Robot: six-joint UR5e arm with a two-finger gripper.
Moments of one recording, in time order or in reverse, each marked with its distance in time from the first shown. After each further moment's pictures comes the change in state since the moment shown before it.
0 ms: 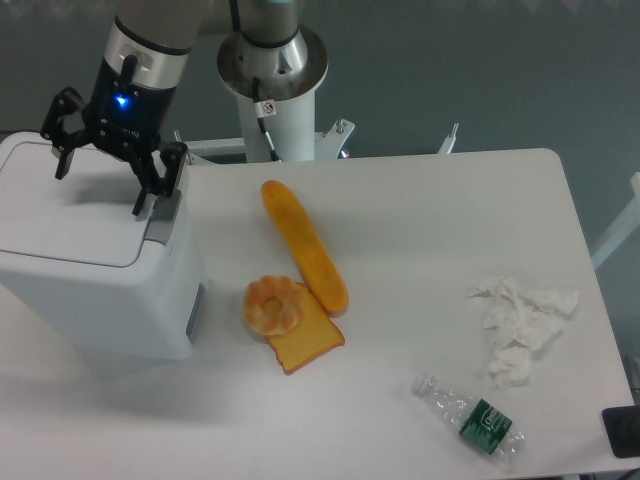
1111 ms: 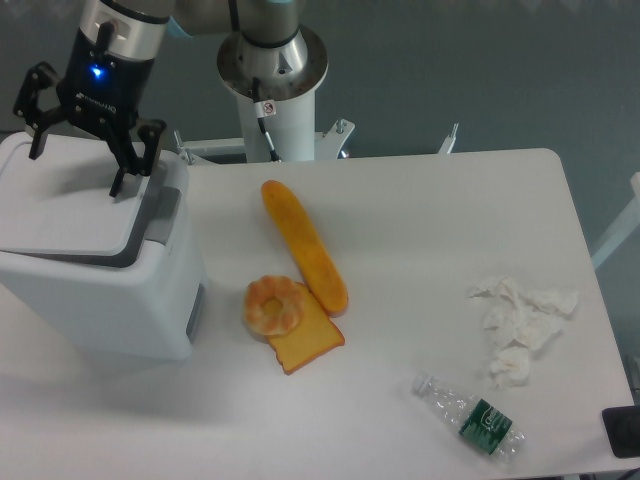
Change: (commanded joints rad) arm -0.026 0.008 0.025 0.005 -0.002 -0.041
